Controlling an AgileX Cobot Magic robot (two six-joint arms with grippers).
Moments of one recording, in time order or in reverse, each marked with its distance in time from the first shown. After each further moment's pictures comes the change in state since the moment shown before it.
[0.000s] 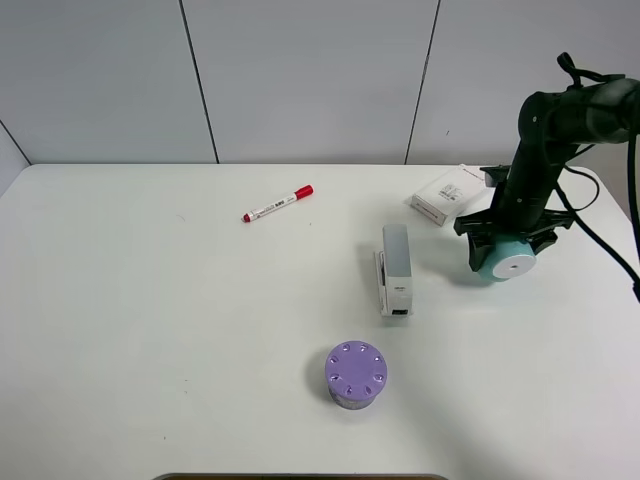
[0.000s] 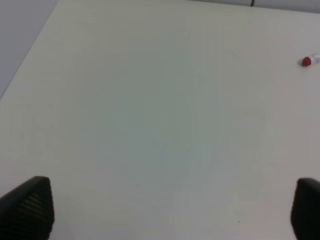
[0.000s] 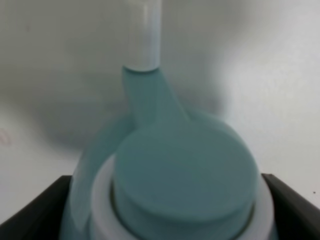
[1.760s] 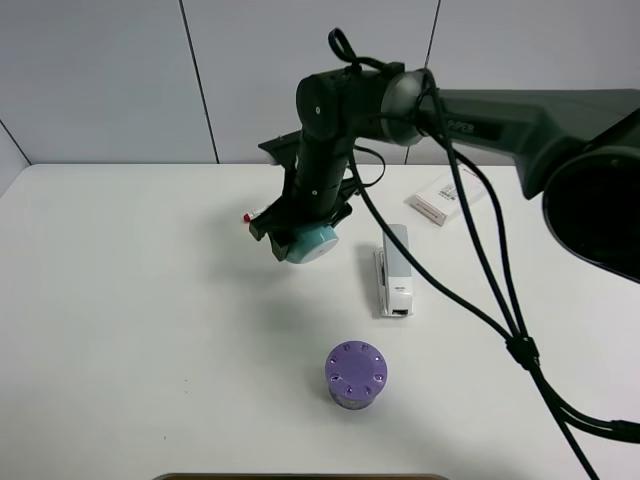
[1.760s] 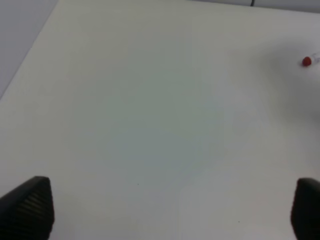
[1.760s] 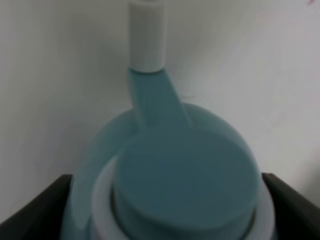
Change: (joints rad) left arm 0.000 0.000 0.000 0.000 0.000 0.000; right arm 0.627 0.130 -0.366 0.101 -0.049 0.003
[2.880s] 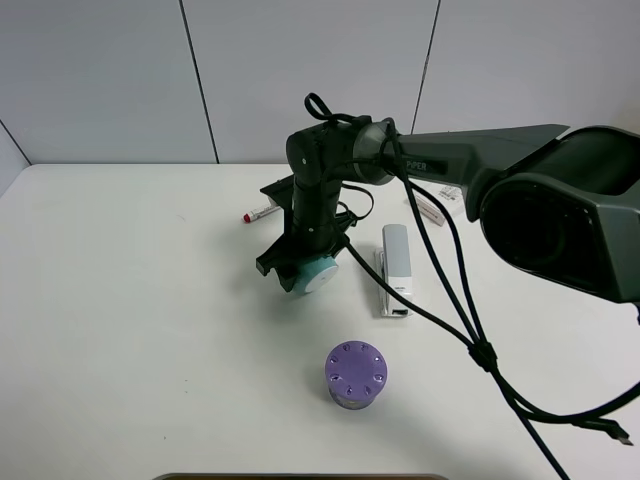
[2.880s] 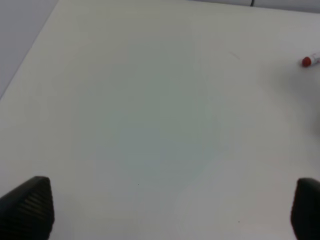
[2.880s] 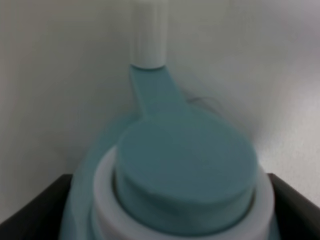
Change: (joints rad) left arm 0.000 0.000 0.000 0.000 0.000 0.000; right arm 0.003 0.127 -0.006 -0.033 -0.033 -0.001
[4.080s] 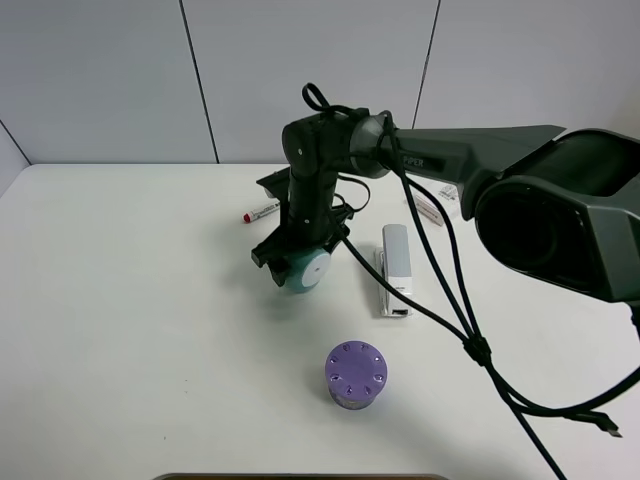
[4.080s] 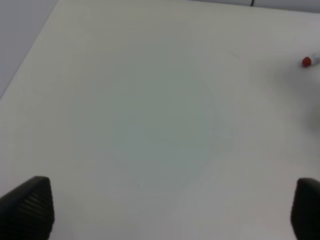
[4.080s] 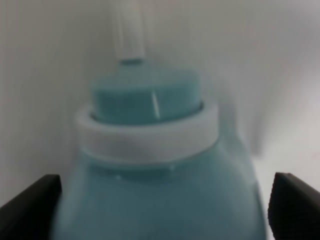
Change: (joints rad) left arm 0.000 0.000 0.000 0.000 0.000 0.000; right arm 0.000 0.013 -0.101 -0.002 0.061 0.008
